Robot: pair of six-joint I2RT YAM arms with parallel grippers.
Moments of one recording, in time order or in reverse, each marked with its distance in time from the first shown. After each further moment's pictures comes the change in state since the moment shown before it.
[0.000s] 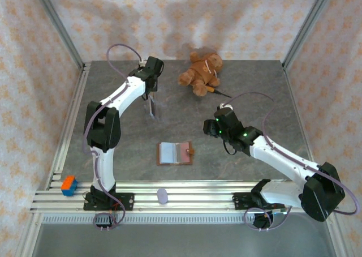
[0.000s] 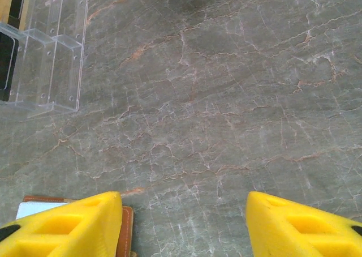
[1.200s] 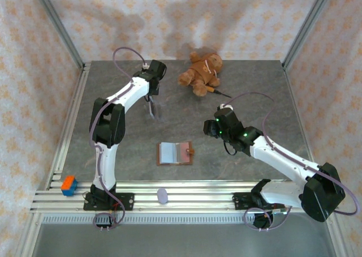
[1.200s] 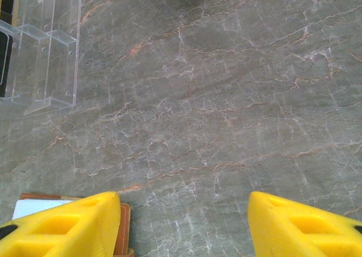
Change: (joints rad) left arm 0.000 0.096 0.035 -0.014 -0.010 0.022; right arm 0.000 -0.005 0.000 -0.013 0.001 0.000
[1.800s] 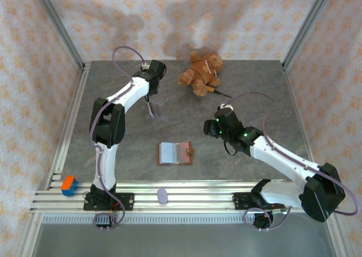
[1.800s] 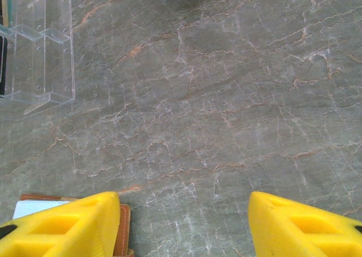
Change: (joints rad) left arm 0.000 -0.002 -0.003 0.005 -0.047 -0.002; right arm 0.000 -0.001 0.000 0.000 0.003 0.001
